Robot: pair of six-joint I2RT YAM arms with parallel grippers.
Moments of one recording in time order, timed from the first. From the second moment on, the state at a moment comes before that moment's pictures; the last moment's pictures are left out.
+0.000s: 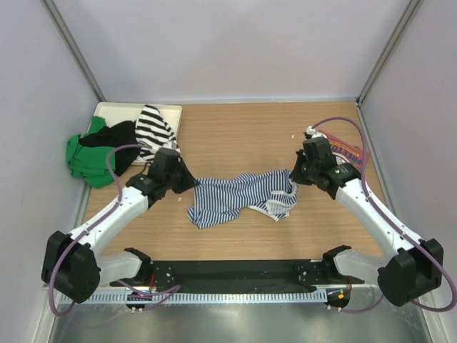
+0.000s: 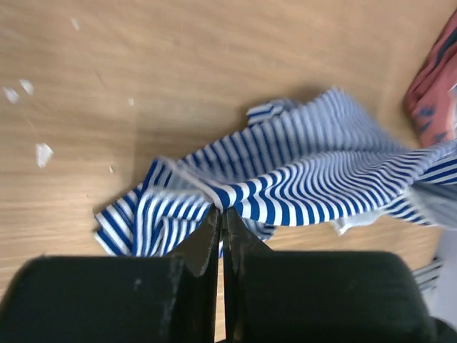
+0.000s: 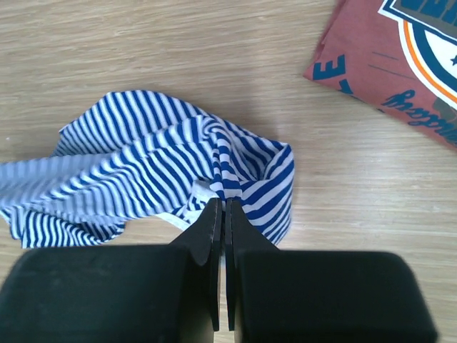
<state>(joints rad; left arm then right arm) -0.54 1.18 0.75 -0.37 0.00 -0.84 0.37 1.10 0.92 -0.63 0.09 0.47</state>
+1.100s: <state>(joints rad) -0.23 0.63 1.36 -0.65 0.09 -0.74 0.31 0.82 1.46 -0.75 -0.30 0.39</state>
